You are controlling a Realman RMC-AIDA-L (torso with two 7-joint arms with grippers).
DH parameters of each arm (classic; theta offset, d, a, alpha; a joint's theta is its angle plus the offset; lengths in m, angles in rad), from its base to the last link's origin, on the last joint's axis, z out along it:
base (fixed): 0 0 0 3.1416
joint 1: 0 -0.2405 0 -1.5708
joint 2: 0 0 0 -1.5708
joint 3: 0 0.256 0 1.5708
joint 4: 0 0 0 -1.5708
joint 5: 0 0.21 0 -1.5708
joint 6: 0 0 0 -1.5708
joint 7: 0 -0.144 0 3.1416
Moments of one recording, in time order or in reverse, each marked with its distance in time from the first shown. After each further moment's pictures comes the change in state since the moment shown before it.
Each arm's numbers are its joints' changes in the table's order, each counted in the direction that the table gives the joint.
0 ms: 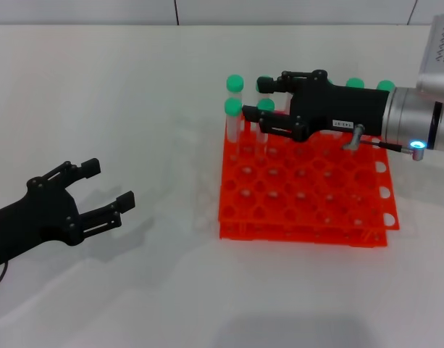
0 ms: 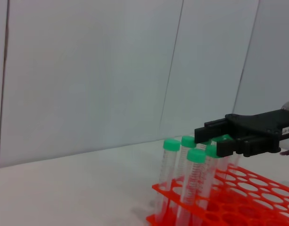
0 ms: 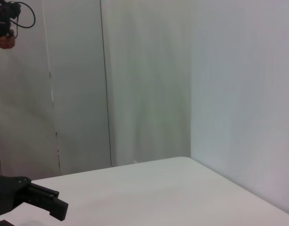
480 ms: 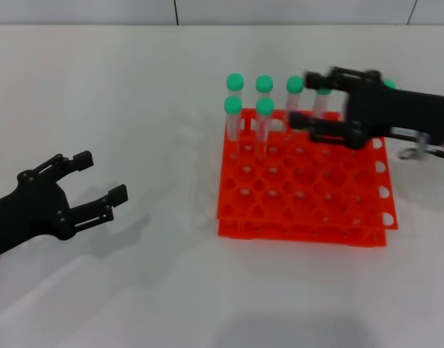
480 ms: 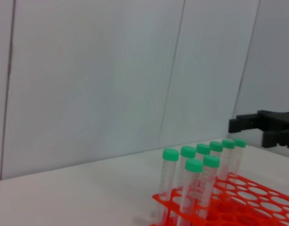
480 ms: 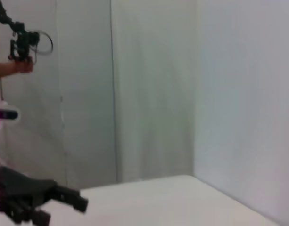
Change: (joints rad) left arm 0.011 -0.002 -0.051 -0.004 0.013 0.044 0.001; right arm 0.162 0.064 0.032 0.150 -0.008 -0.174 -0.038
